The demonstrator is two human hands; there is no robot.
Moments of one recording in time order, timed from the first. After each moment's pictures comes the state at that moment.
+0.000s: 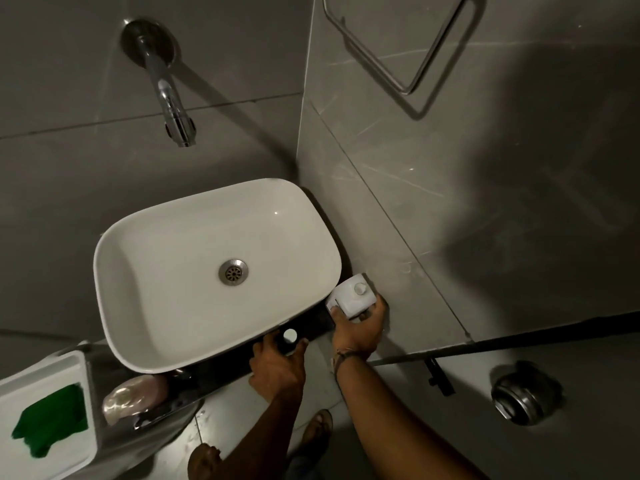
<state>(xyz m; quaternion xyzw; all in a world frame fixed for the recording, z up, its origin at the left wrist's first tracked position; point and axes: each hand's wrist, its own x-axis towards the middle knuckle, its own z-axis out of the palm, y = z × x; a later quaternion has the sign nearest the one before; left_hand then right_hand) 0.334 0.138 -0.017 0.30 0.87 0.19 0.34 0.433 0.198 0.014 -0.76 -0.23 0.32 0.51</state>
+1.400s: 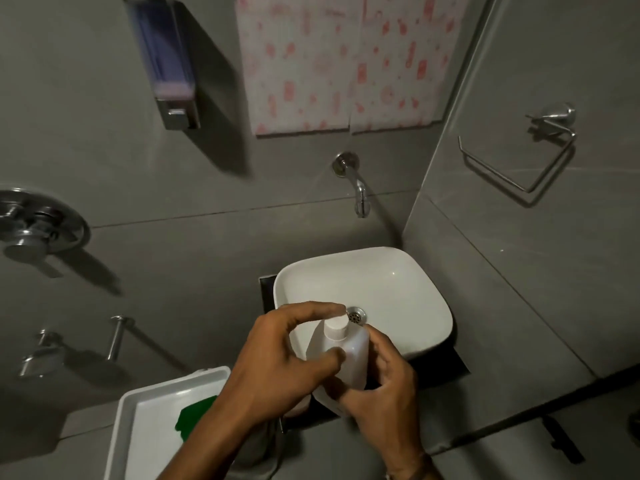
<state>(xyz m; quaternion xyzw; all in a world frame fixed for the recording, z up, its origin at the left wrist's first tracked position) 0.065 0.013 0.287 0.58 0.61 0.45 0.31 0.234 0.033 0.225 -0.46 -0.63 0.40 0.48</state>
